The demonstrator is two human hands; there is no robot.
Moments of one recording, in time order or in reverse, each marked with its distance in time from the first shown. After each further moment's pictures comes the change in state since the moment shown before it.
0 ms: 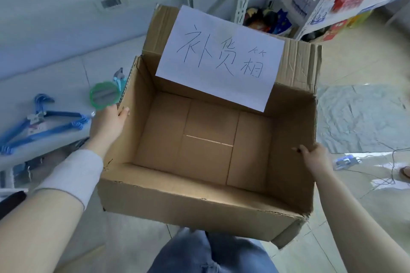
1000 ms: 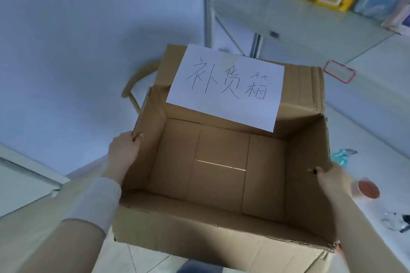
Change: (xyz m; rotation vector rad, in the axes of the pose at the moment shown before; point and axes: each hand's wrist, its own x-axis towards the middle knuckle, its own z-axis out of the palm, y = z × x) left_hand -0.395 -0.215 -0.076 -0.244 0.550 -1.347; right_hand -0.248 -0.281 0.198 -0.490 -0.483 -1.284
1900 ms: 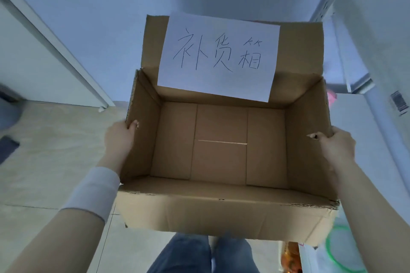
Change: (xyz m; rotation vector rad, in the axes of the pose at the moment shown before) left_hand 0.068 0.049 0.057 -0.086 0.230 -0.694; right_hand 0.267 -0.285 0.079 -0.068 -0.305 -0.664
